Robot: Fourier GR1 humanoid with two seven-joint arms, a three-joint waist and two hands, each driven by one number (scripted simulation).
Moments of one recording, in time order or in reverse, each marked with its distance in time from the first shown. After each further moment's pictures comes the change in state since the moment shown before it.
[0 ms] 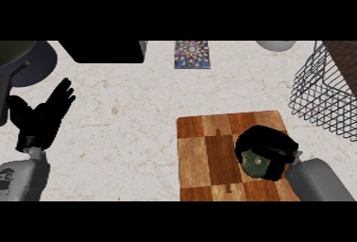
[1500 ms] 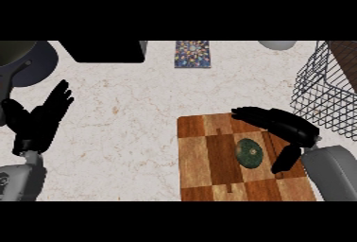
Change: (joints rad) left arm 0.032 0.047 -0.056 -0.033 0.061 0.044 0.001; right arm -0.067 -0.066 -0.094 -0.052 -0.277 0.199 0.114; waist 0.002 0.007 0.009
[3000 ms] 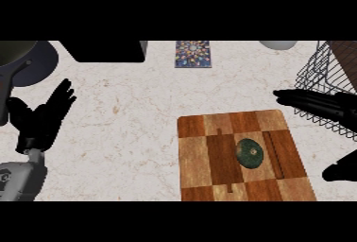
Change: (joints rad) left arm -0.014 0.067 -0.097 0.035 0.085 0.076 -0.035; right arm 0.034 -0.241 -0.181 -0.474 -0.473 0.305 0.341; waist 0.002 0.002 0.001
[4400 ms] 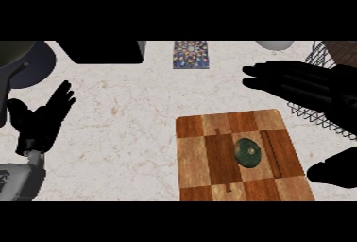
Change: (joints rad) left arm 0.008 0.049 -0.064 0.006 0.057 0.052 -0.016; right arm -0.300 -0.041 0.165 -0.244 -0.174 -0.103 0.510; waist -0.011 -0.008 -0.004
